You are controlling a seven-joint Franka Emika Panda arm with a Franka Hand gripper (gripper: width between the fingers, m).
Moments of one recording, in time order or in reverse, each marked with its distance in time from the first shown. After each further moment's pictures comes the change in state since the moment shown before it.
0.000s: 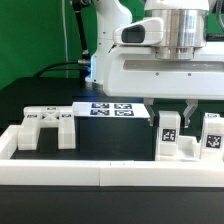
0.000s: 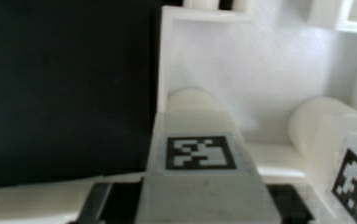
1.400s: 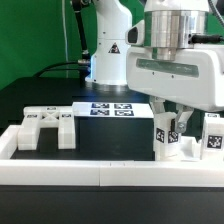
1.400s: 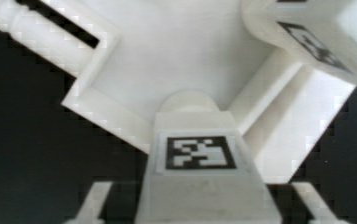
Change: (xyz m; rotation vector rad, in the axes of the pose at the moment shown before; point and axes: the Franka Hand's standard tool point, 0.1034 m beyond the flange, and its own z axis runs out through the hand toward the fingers) arm 0.003 -0.001 0.002 0.017 0.014 0.925
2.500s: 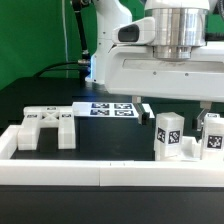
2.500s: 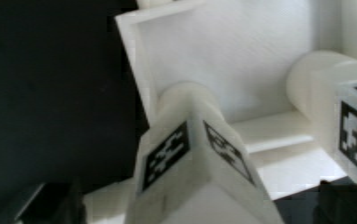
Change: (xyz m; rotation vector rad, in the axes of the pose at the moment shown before) arm 0.001 -0.002 -0.003 0.004 0.008 -0.784
